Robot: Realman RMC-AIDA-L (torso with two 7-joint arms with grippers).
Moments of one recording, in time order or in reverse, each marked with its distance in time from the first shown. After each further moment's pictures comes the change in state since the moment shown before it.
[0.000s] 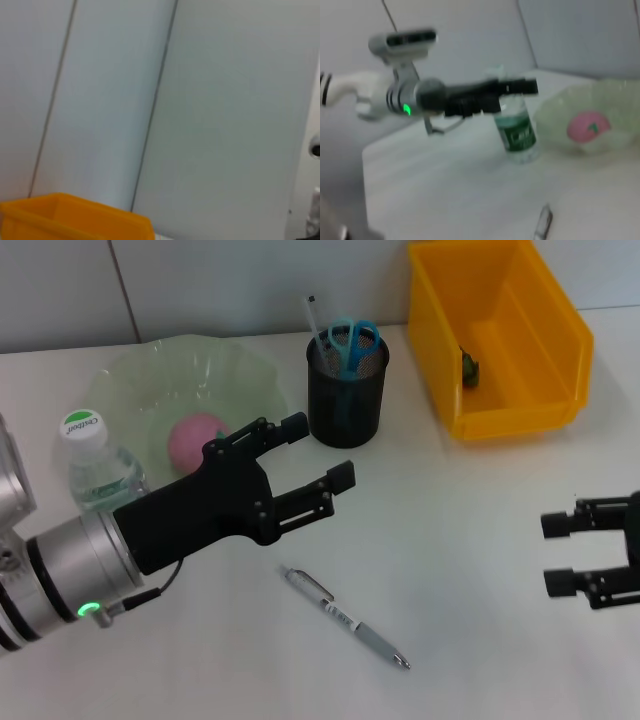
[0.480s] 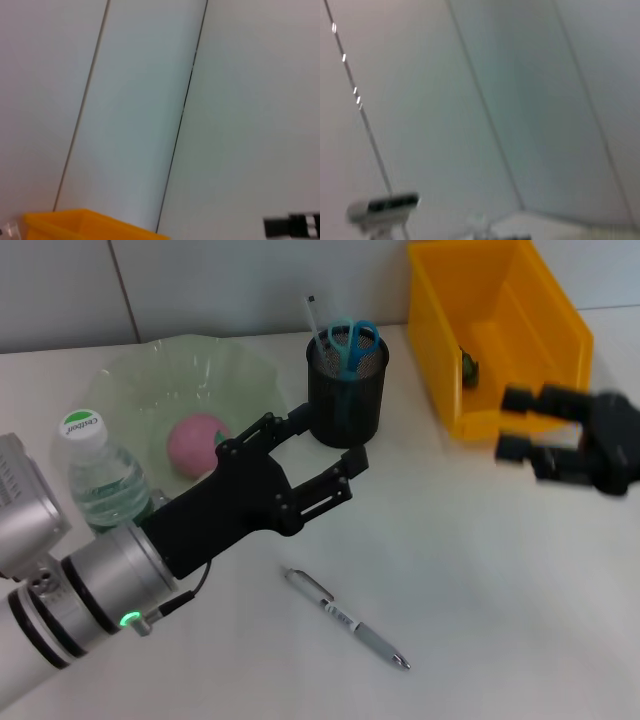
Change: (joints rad) left arm -0.052 -0.034 0.252 -0.143 -0.447 -0.007 0.265; right arm -0.002 0.008 -0.097 0.216 0.426 0.158 -0.048
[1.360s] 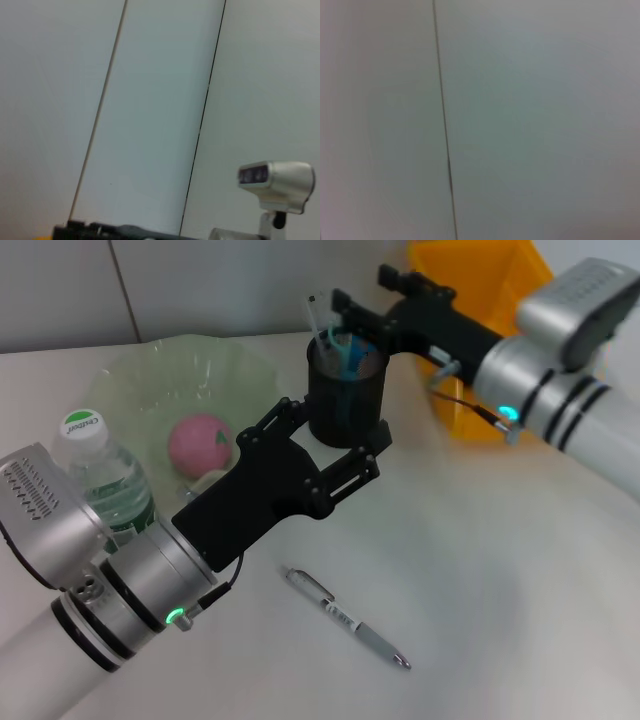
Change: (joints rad) left arm -0.023 -0.050 0.159 -0.015 -0.293 -0.018 0.192; right arm 0.431 0.087 0.161 0.681 0.331 0.789 -0.798
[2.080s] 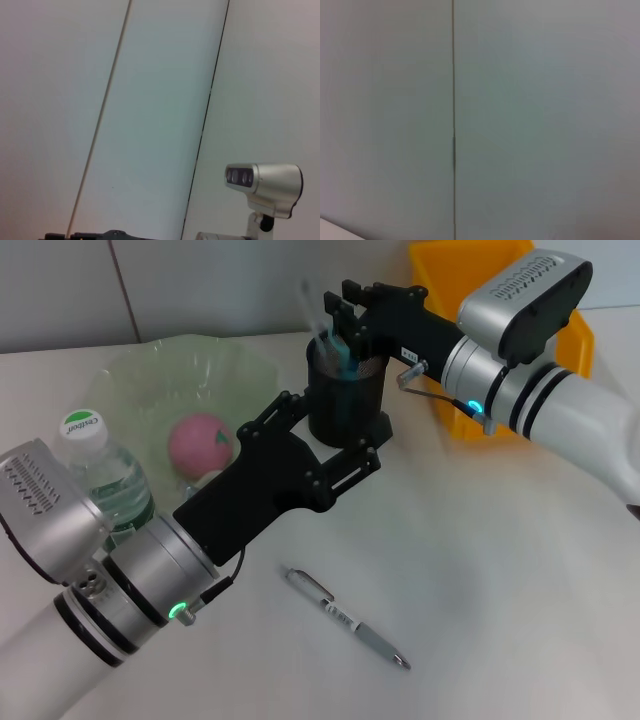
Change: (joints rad) left arm -0.012 -0.004 0.001 -0.006 -0.023 0.000 0.007; right arm 0.072 0.006 -0.004 0.032 -0.004 0.126 -0.107
